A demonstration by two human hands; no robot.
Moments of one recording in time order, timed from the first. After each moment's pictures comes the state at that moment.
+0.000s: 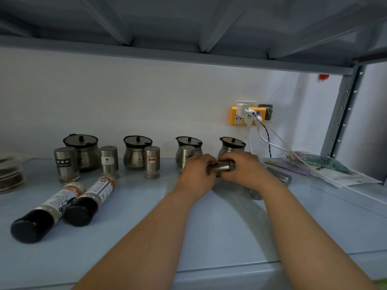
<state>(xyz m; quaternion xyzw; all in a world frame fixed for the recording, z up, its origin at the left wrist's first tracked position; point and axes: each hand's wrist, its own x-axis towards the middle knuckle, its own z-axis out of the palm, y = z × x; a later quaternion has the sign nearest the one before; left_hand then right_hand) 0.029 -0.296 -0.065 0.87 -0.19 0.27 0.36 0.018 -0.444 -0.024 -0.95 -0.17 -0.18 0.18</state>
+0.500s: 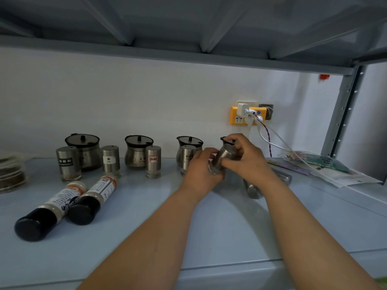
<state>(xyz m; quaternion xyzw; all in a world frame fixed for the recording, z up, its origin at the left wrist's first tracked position) 0.026 -0.305 -0.064 0.83 -0.19 0.25 0.46 0.011 -0.442 -0.022 -0.85 -0.18 -0.23 0.44</state>
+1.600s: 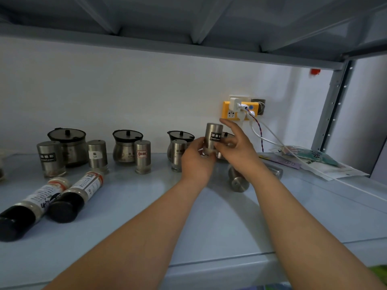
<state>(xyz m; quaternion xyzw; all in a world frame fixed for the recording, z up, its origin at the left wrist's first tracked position) 0.025 -0.332 -0.050 0.71 -0.08 0.25 0.65 0.025 -0.440 -0.023 -0.80 -0.15 -0.21 0.53</state>
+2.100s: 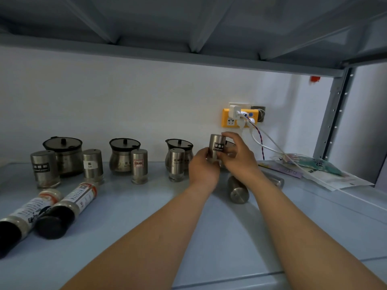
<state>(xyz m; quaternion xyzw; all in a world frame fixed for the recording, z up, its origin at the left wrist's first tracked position) 0.043 -0.352 -0.045 0.78 -0.04 0.22 0.58 0.043 -0.451 -0.024 -0.83 -0.12 -0.23 0.49</state>
